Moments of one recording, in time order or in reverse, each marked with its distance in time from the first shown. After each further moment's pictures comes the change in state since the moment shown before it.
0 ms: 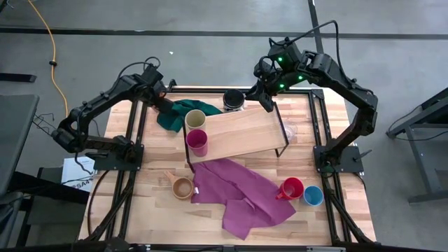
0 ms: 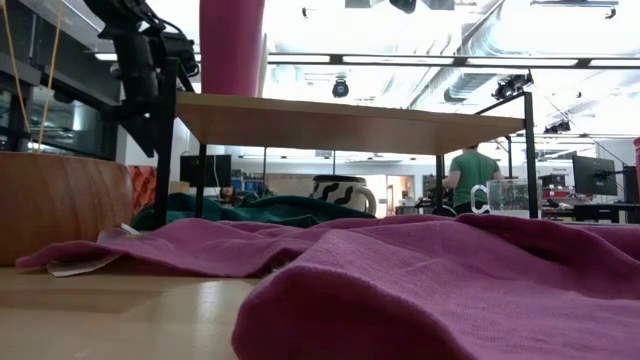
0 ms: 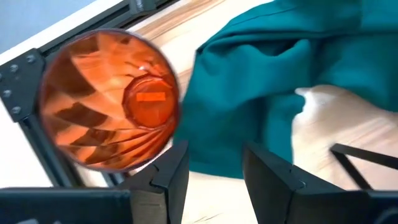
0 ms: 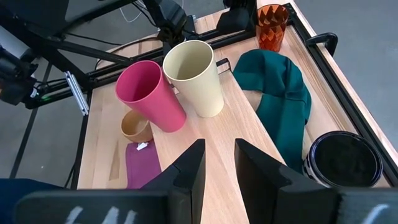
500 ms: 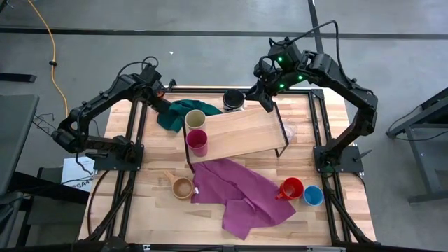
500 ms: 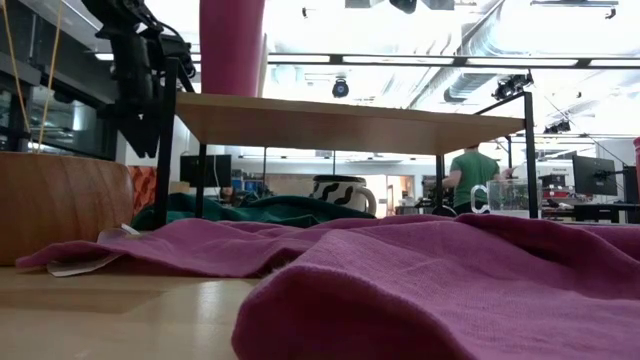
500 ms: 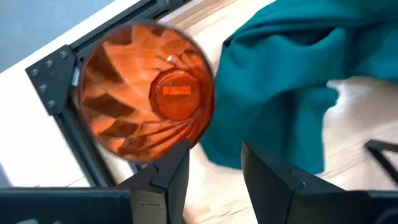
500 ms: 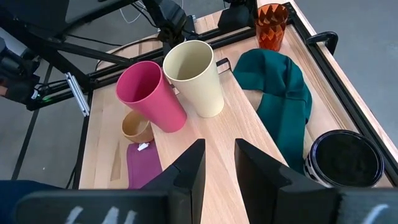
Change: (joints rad) left arm 0.036 0.000 0.000 -0.022 -0.055 0.052; right arm 0.000 0.000 0.000 0.000 0.000 0.011
